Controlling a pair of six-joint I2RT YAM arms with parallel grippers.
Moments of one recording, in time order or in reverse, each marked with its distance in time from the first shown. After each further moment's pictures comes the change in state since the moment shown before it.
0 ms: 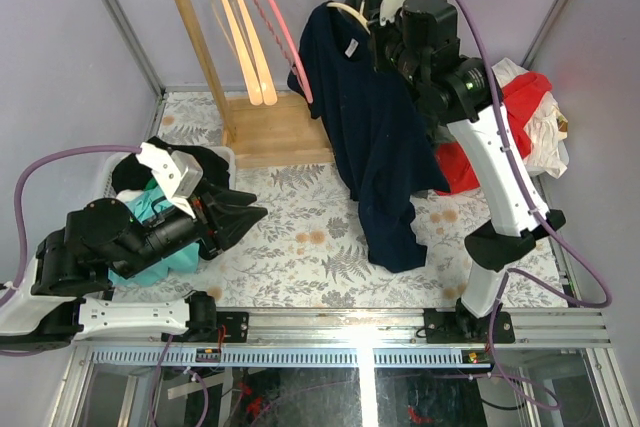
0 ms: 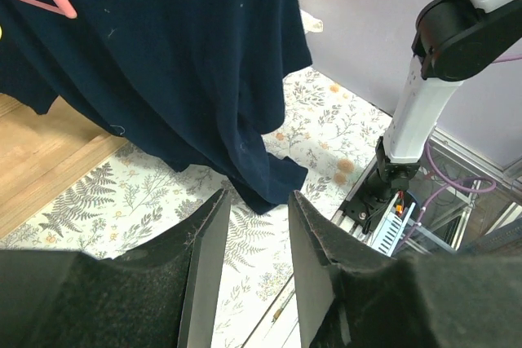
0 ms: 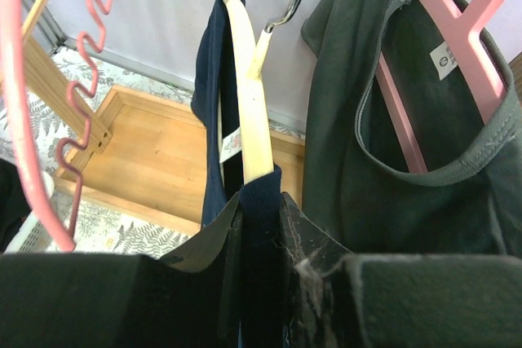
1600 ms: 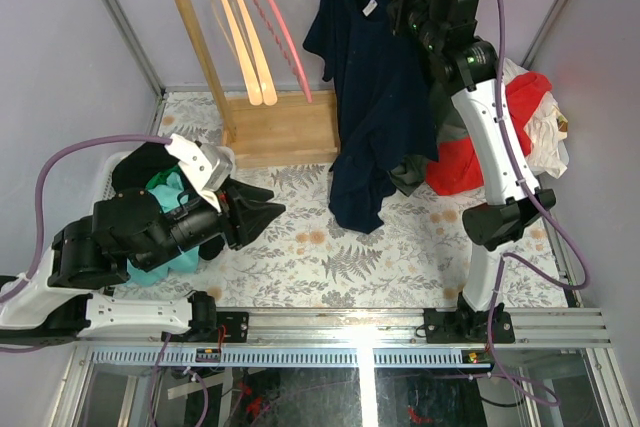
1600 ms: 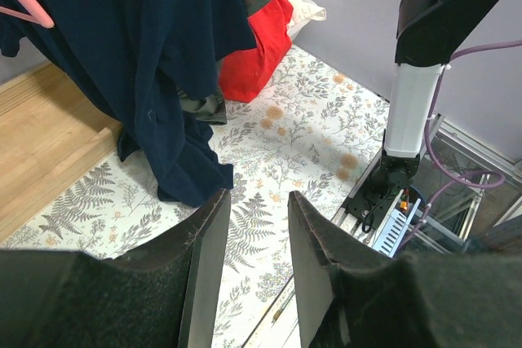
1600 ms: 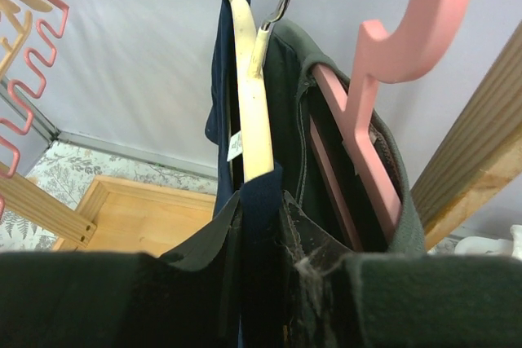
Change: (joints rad) left arm 0.000 0.118 0.078 -0.015 0.000 0.000; right arm -0.245 0.128 -0.022 0.315 -0.194 0.090
